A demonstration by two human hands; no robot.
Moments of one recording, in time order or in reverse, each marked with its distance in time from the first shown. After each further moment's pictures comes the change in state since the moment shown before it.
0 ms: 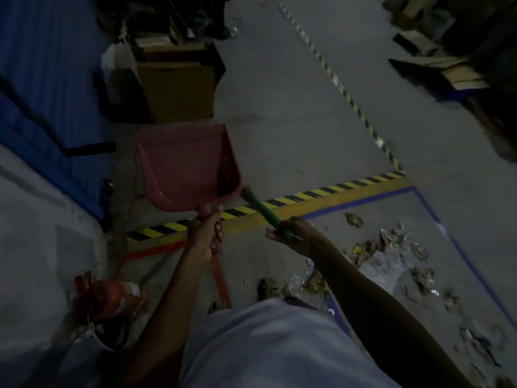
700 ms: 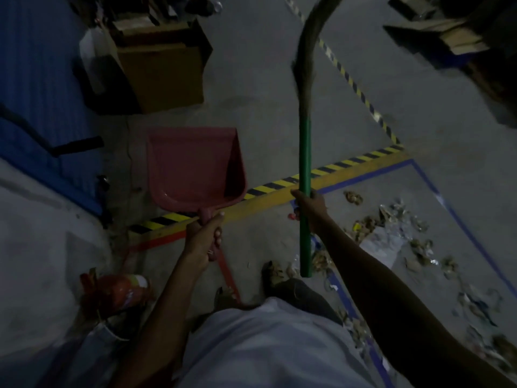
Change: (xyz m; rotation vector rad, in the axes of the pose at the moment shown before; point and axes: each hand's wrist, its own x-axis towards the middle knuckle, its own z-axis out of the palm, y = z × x) left_hand -0.017 -0.018 -0.017 0.176 -0.033 0.011; right_hand 0.018 -0.009 -0.024 -0.152 0.274 -0.256
